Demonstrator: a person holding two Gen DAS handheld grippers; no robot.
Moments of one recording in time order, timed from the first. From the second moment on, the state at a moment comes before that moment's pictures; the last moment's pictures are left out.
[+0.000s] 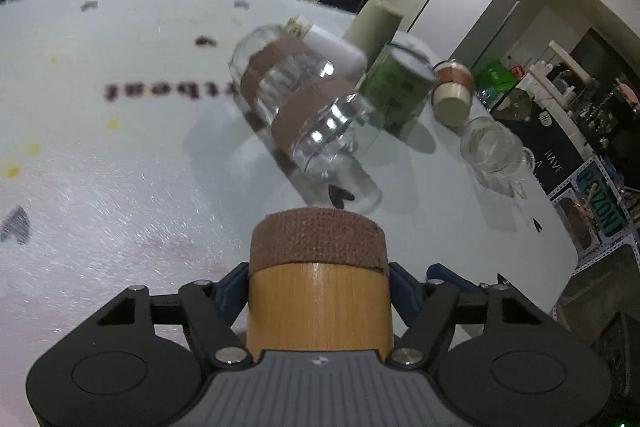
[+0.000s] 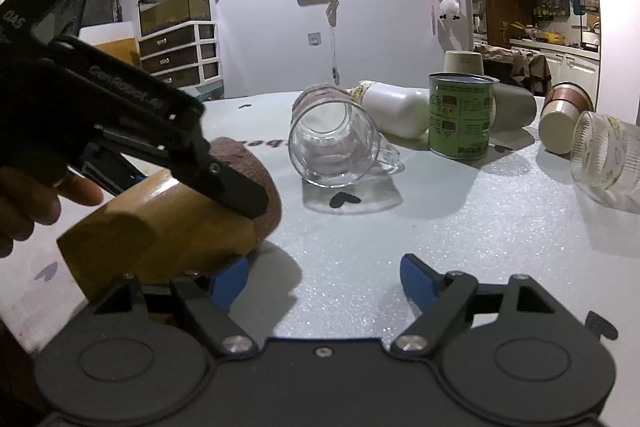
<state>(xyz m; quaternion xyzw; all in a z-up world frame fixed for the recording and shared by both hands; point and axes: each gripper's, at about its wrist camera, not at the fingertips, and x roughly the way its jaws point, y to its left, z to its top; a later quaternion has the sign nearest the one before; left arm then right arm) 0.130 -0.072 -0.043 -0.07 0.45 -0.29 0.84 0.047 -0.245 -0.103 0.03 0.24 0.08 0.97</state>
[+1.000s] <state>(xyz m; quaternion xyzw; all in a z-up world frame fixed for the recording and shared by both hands) 0.230 0.107 0.028 -0.02 0.30 0.07 0.95 0.031 -0.233 -0.089 0.02 0.21 0.09 0.97</state>
